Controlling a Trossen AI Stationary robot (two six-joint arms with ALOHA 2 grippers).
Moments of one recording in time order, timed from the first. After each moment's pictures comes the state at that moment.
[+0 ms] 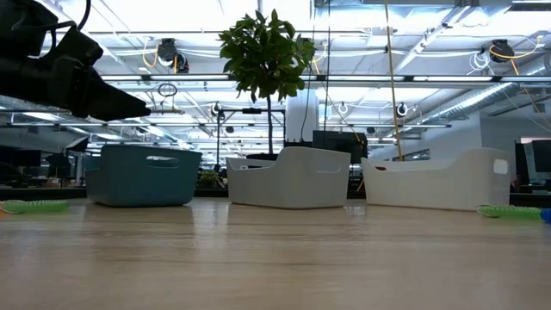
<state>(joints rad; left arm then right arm) 0.04 0.25 0.01 0.11 -0.26 0.07 0.83 1.31 1.27 -1.24 -0.04 1.45</state>
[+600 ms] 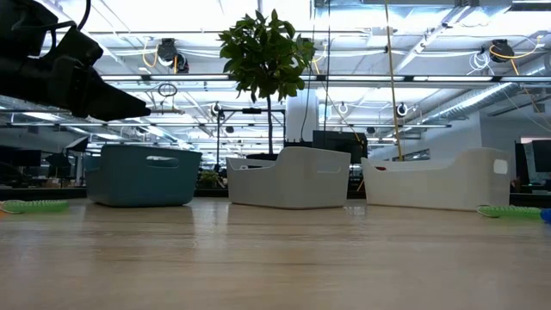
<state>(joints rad) 0.04 0.25 0.01 0.11 -0.26 0.07 0.91 1.31 0.90 -0.82 -0.02 1.48</state>
